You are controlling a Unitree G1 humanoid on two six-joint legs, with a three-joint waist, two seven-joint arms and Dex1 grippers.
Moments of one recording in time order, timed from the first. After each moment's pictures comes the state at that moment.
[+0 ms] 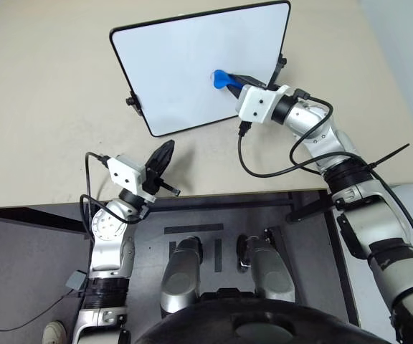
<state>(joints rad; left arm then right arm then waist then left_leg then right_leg) 0.07 0.26 0.07 -0.07 -0.28 -0.24 -0.56 -0.84 -0.37 0.35 0.64 -0.37 -0.52 0.38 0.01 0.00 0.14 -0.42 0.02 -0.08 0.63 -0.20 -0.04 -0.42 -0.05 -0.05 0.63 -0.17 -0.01</state>
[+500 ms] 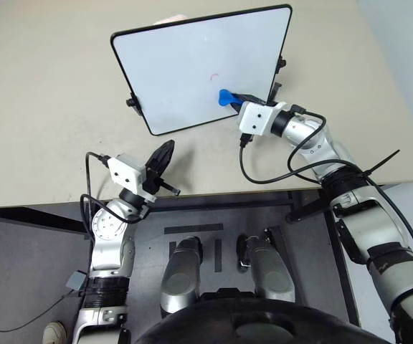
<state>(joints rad) 0.06 0.26 0.07 -0.06 -0.28 -0.24 -0.57 -0.79 -0.37 0.37 0.71 -0.40 -0.52 0.38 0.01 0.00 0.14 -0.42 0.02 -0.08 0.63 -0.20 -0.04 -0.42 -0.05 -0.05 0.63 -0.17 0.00</state>
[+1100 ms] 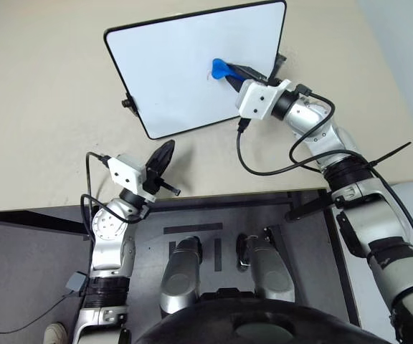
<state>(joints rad) 0.06 0.26 0.07 -0.06 -0.28 -0.25 -0.57 -0.85 -0.36 0.33 0.64 -0.40 -0.57 0.33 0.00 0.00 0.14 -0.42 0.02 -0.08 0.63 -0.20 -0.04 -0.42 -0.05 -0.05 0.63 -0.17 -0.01</state>
